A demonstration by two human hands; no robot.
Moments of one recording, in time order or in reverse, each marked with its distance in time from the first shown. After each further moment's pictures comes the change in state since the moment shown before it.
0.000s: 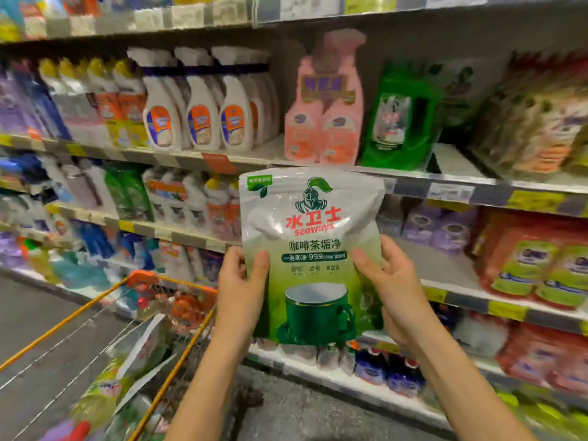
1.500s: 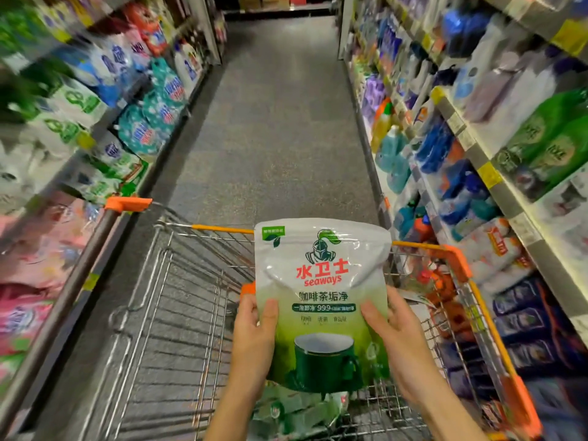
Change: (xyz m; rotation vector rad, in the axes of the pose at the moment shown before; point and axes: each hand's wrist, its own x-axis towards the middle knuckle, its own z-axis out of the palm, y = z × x) left_hand 0.000 -0.138 -0.344 -0.006 1.251 -0.406; right_hand 0.067 0.271 0.414 -0.095 -1.135 0.713
